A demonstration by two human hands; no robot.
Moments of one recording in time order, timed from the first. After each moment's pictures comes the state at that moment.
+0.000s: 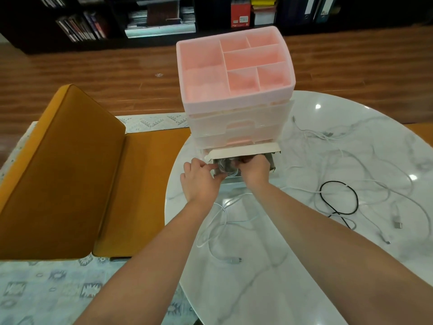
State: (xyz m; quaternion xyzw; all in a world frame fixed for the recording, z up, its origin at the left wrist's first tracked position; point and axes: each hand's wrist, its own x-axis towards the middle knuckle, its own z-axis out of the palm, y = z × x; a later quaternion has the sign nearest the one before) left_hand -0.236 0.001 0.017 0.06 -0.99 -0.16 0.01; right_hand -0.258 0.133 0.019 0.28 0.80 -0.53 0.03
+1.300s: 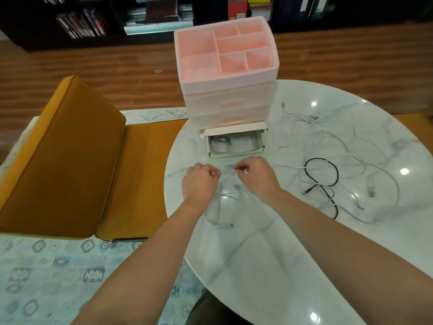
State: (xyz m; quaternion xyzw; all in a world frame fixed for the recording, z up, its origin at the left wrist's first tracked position) left_hand -0.164 0.002 0.019 0.03 -0.98 -0.21 -0.04; right_hand -0.161 0.166 0.026 0.02 0.93 -0.37 0.01
